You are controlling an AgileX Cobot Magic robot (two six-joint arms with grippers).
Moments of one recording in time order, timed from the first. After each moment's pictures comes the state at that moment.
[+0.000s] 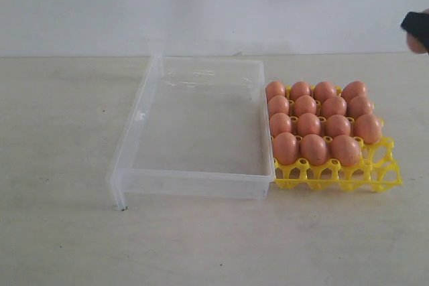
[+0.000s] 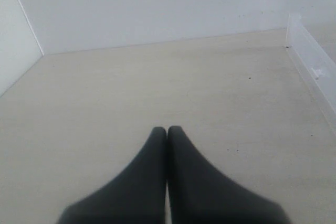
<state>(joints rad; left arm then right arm) 0.07 0.00 0.00 0.25 0.31 -0.12 -0.39 1.67 -0.72 -1.07 -1.12 1.01</state>
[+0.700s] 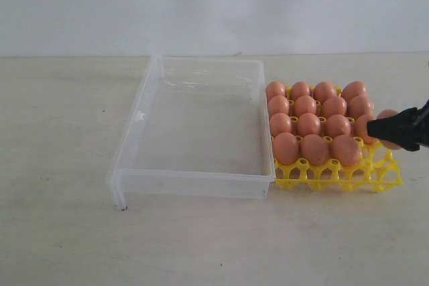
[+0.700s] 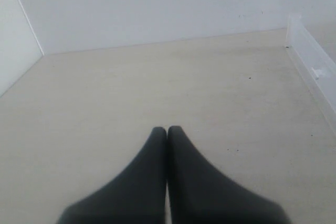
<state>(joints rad) 0.07 0.00 0.00 0.25 0.31 -0.12 -0.35 1.75 -0.71 -1.57 -0.82 1.10</state>
